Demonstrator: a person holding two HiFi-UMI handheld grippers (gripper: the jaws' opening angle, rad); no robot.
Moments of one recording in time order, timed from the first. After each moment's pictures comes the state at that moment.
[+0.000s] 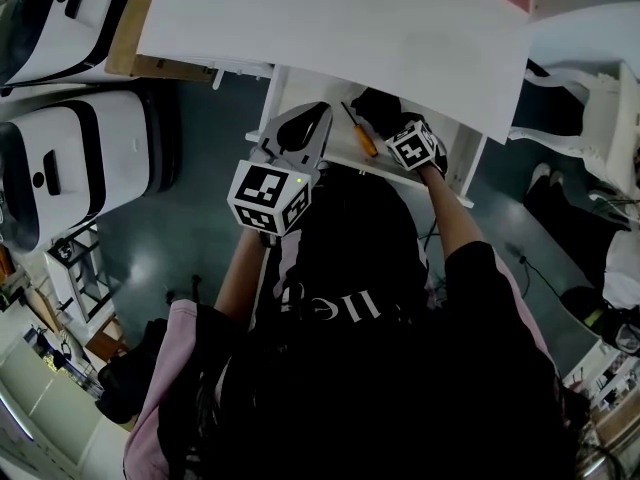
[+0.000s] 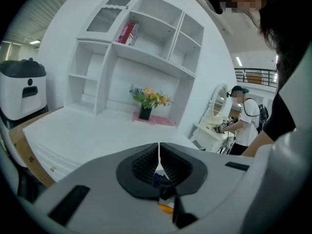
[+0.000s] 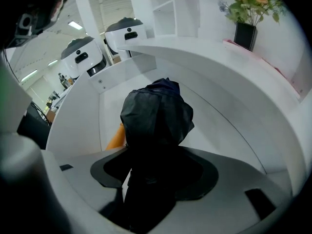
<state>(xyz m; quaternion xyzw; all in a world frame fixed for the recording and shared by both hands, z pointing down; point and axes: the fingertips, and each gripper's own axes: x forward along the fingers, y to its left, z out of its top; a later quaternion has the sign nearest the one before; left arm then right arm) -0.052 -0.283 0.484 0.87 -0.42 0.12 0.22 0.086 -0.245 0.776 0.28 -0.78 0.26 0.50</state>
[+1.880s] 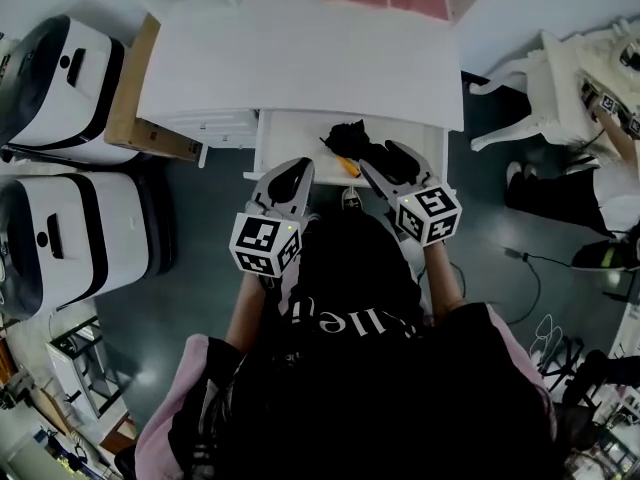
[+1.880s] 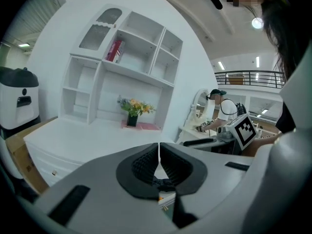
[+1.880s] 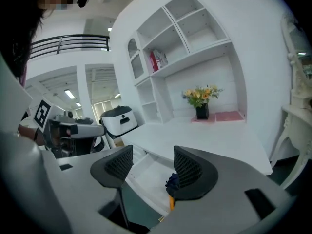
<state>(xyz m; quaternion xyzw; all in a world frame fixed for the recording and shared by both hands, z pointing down) -0.074 -0.174 0.436 0.91 -0.36 0.09 0.16 0.051 -0.174 0.473 0.50 -0.83 0.21 0.10</state>
